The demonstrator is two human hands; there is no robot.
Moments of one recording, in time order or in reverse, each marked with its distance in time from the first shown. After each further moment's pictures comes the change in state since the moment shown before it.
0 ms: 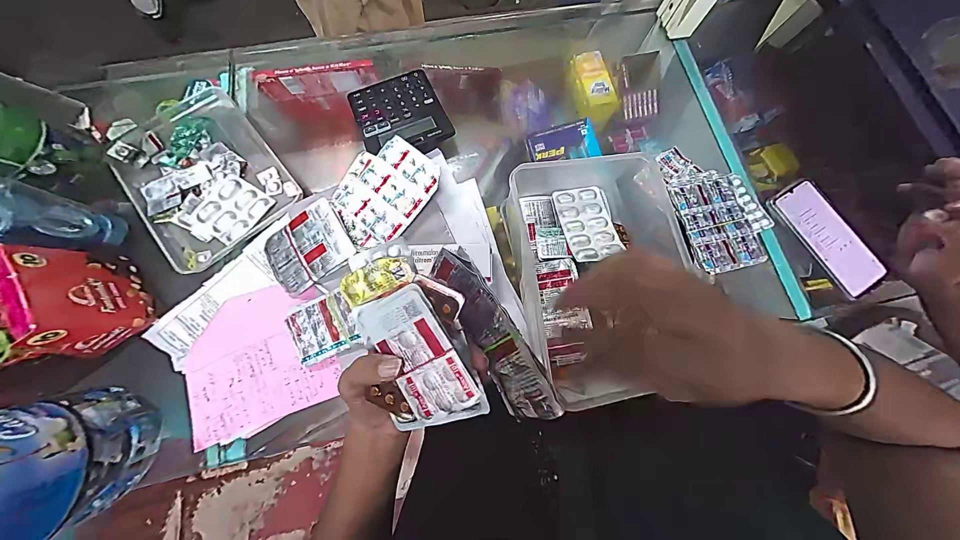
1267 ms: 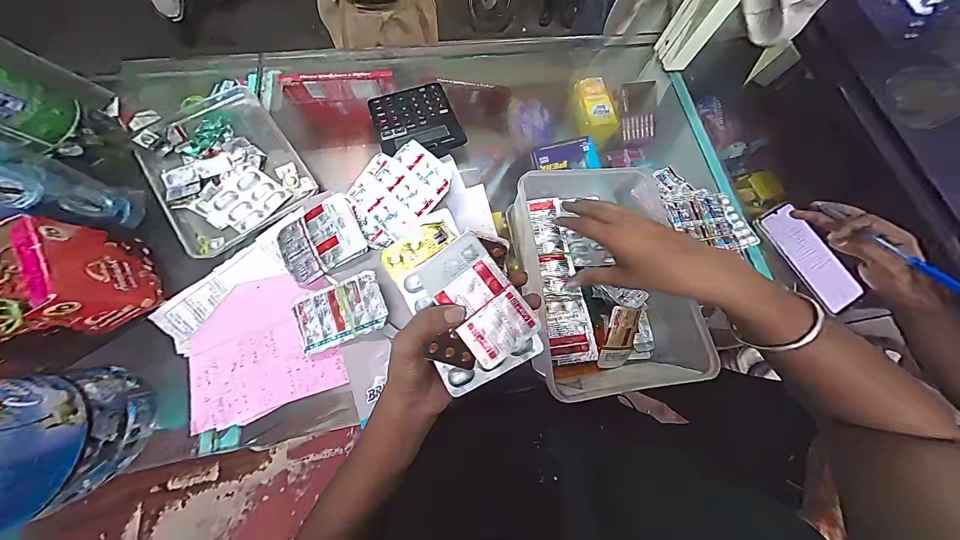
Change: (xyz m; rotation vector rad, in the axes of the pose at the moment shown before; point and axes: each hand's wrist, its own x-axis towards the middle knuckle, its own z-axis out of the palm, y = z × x) left_hand 0.036 -0.018 0.043 -0.038 0.240 -0.136; right_hand 0.004 0.070 0.000 -0.110 -0.429 0.517
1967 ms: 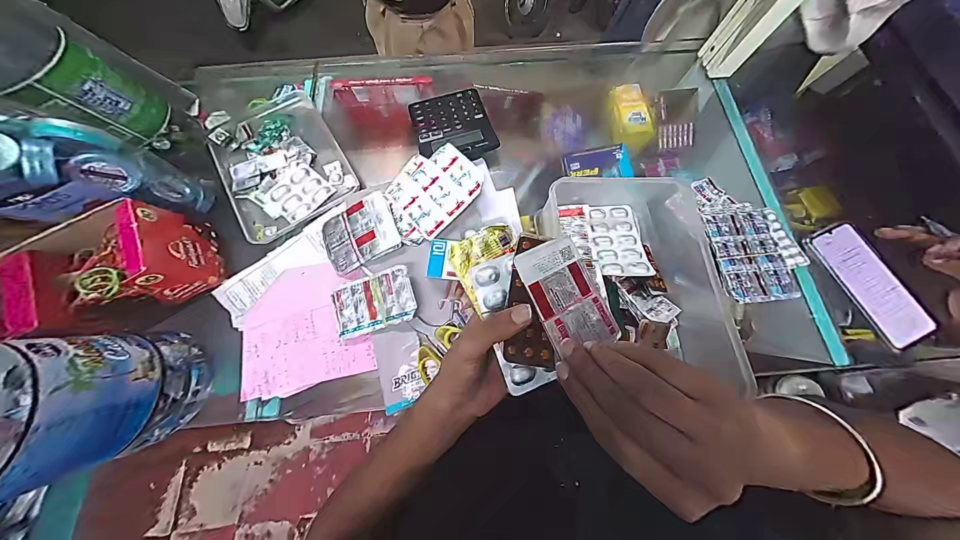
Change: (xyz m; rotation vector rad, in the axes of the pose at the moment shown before) left_hand 0.000 -0.014 0.022 0.023 -0.068 -0.022; right_hand -0.053 -0.103 0.033 -0.467 0.674 -0.653
